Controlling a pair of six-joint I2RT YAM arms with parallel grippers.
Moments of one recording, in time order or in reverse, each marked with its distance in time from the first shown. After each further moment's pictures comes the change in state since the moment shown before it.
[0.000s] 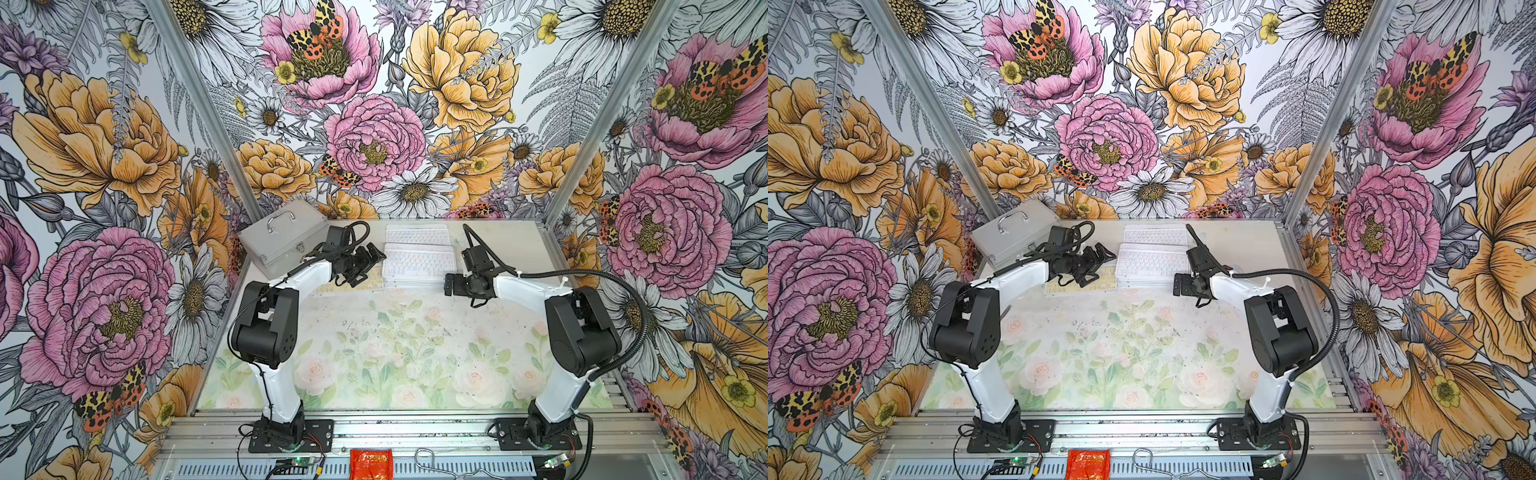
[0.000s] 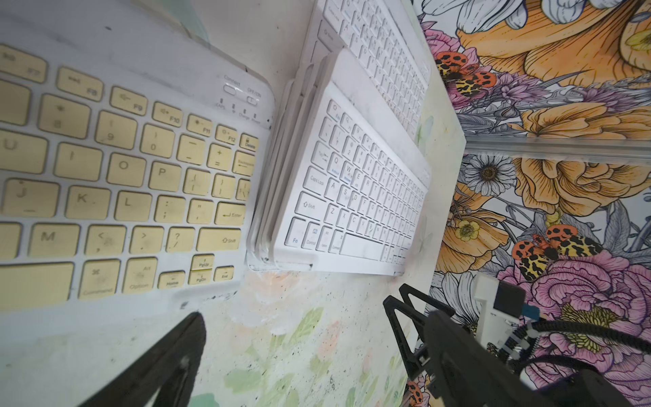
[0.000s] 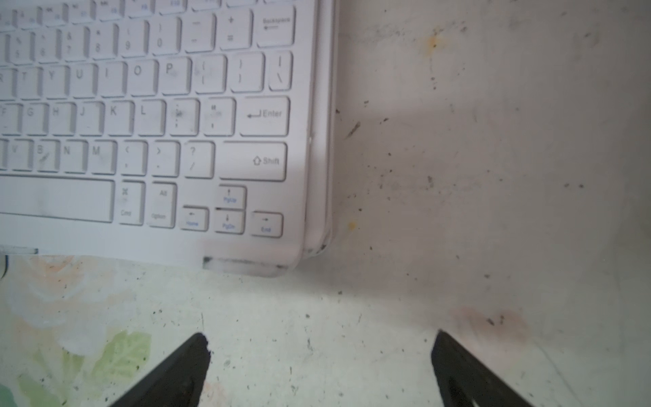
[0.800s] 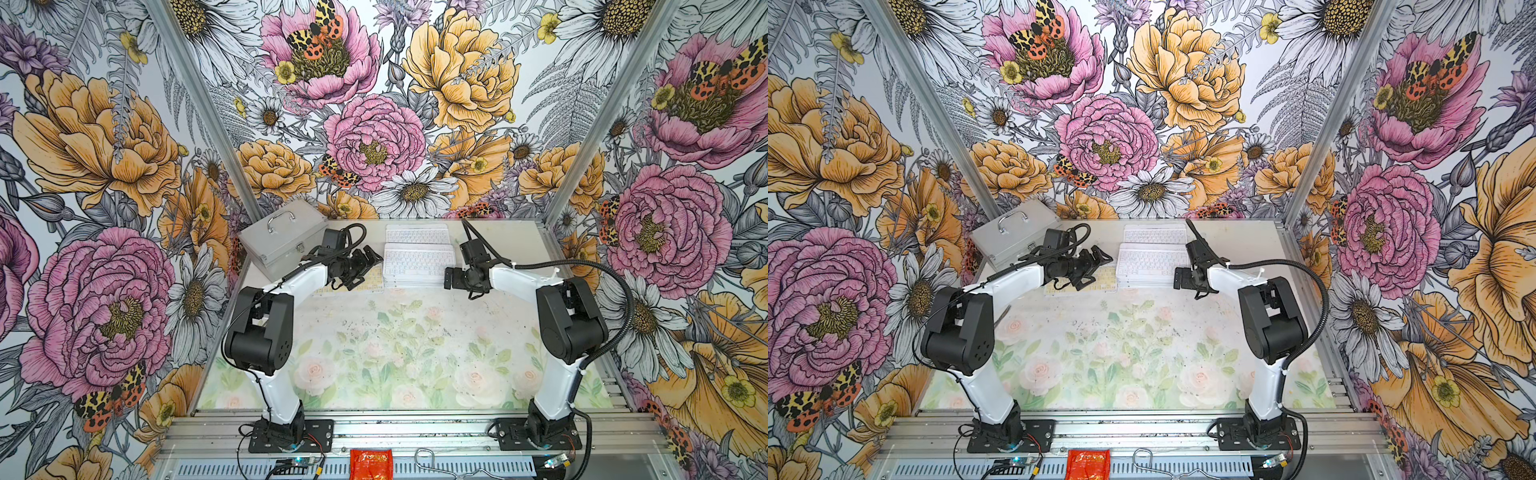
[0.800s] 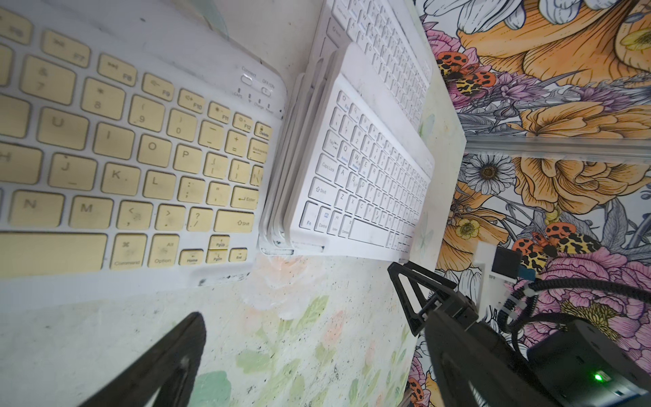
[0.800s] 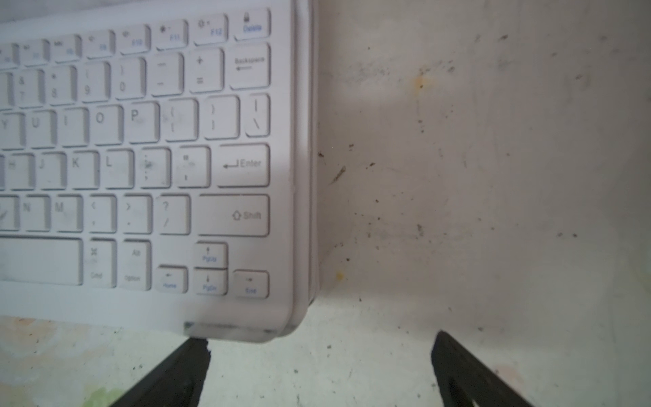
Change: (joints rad) left arm 0.018 -0.053 -0.050 -0.003 -0.003 0.013; right arm -0.026 0.068 0.082 -0.027 0.001 -0.003
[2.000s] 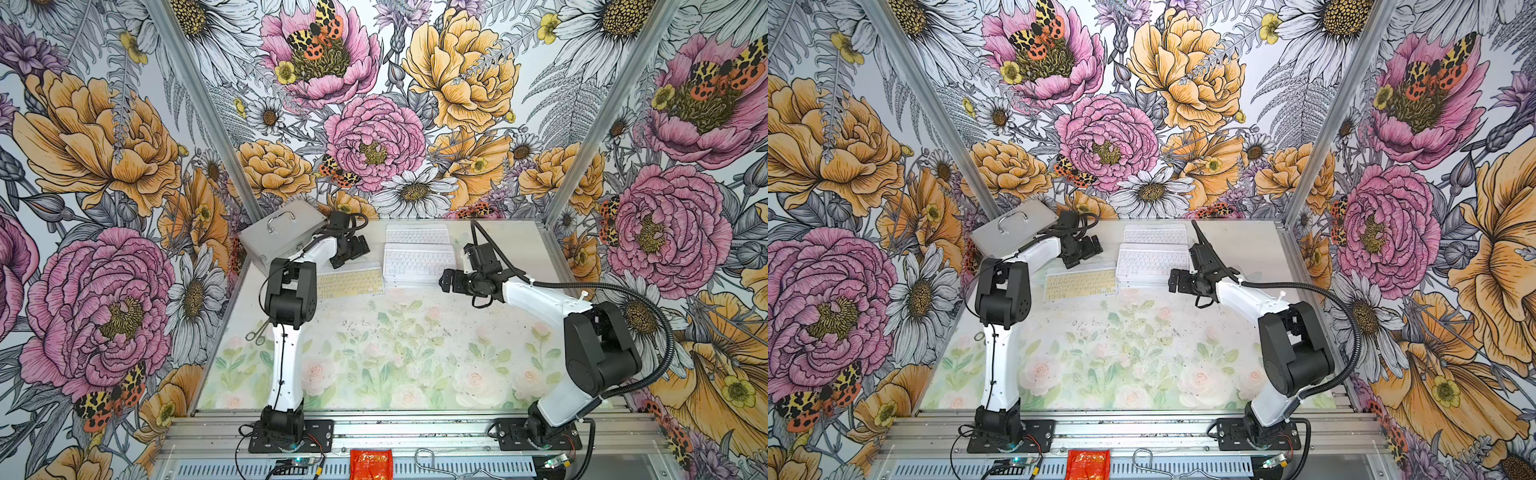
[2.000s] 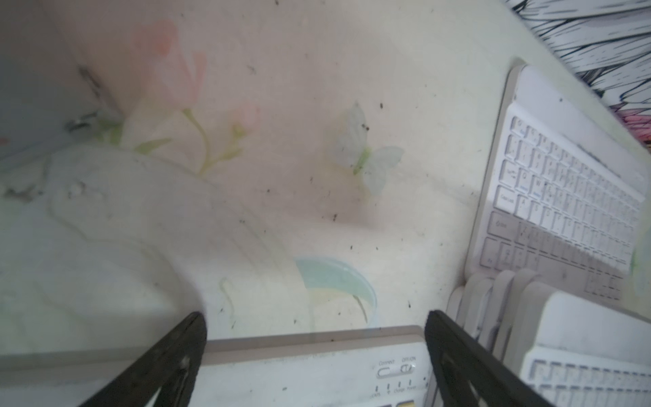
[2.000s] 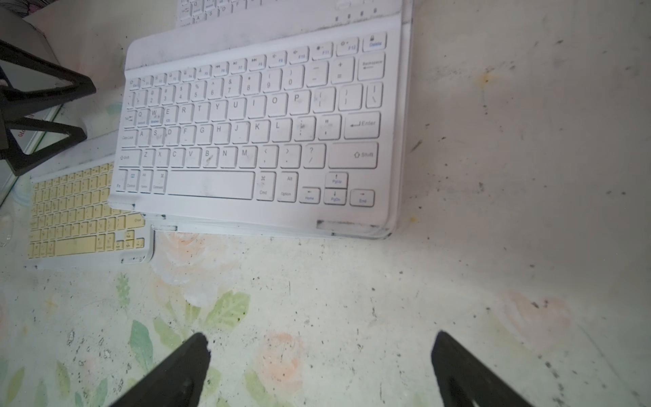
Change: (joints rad) left arm 0.058 0.485 0.562 -0.267 -0.340 0.303; right arm 0.040 -0.242 -0.161 0.068 -0.140 0.050
